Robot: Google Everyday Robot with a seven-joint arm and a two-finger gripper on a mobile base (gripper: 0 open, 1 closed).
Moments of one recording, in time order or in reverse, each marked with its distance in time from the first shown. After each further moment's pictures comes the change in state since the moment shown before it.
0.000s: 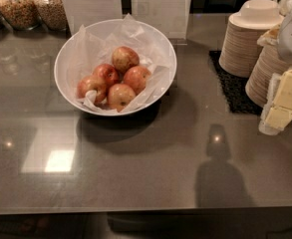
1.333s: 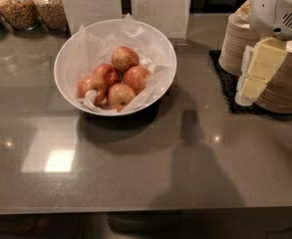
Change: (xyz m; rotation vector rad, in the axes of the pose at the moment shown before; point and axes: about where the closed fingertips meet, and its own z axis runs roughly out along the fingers) arm -0.052 -0.037 -0.002 -0.005 -0.084 -0.103
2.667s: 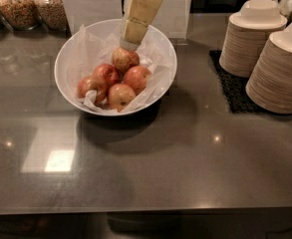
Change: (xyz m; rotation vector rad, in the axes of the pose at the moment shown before) arm -0.216 -0.038 -0.026 0.148 -0.280 -0.218
